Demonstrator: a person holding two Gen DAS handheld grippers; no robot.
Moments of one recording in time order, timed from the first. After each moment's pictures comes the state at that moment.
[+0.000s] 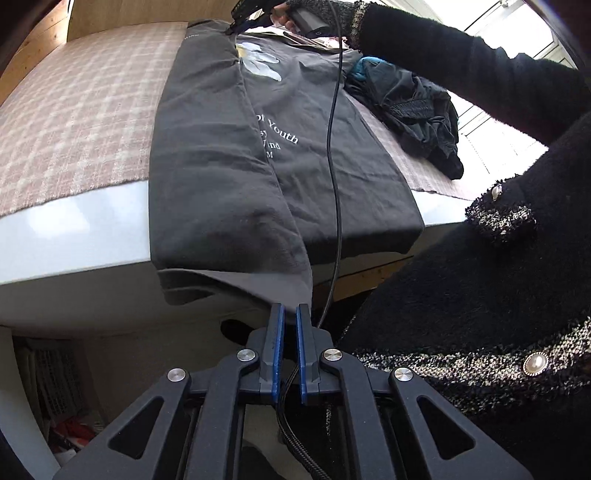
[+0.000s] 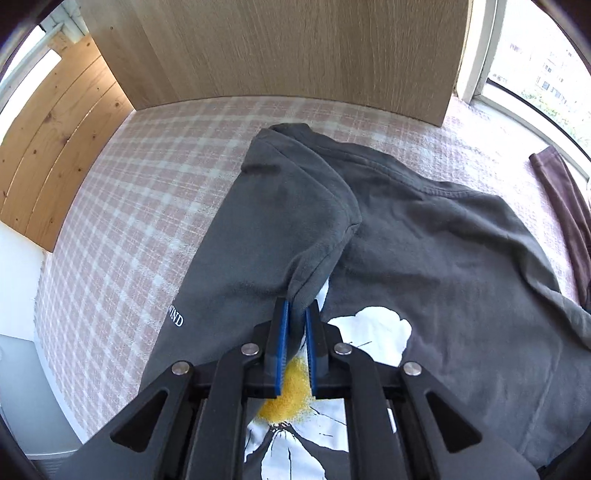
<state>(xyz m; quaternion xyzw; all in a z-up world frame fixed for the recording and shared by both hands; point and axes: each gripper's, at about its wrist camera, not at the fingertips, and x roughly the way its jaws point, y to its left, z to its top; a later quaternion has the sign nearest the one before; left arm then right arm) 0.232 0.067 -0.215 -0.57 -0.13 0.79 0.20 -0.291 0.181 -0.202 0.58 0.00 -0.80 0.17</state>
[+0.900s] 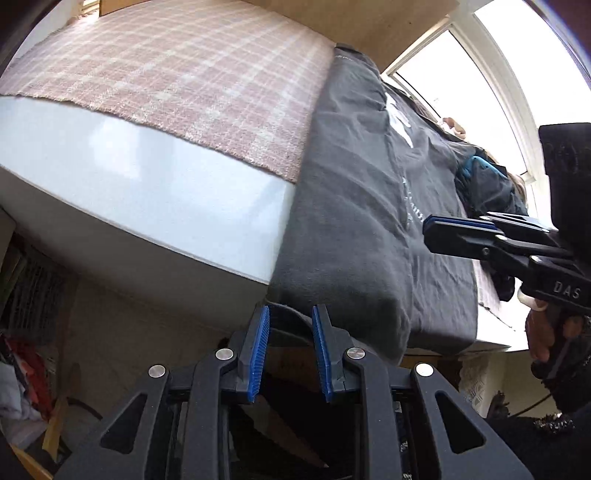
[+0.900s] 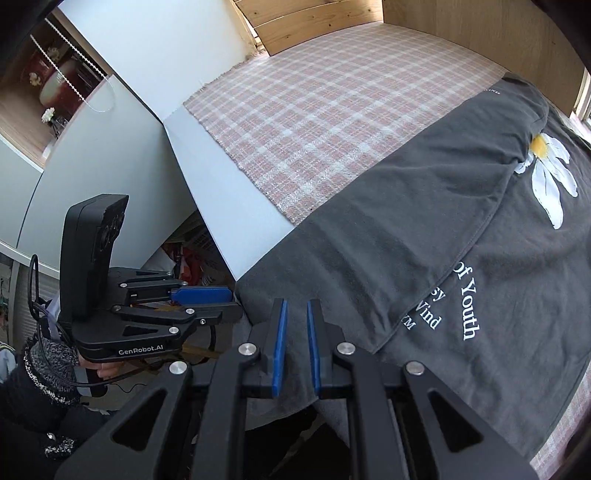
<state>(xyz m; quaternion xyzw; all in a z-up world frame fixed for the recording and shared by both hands) 0.201 0.008 -0.283 -0.53 -0.30 0.79 0.01 0.088 0.087 -0.200 0.55 0.13 -0.72 0.40</state>
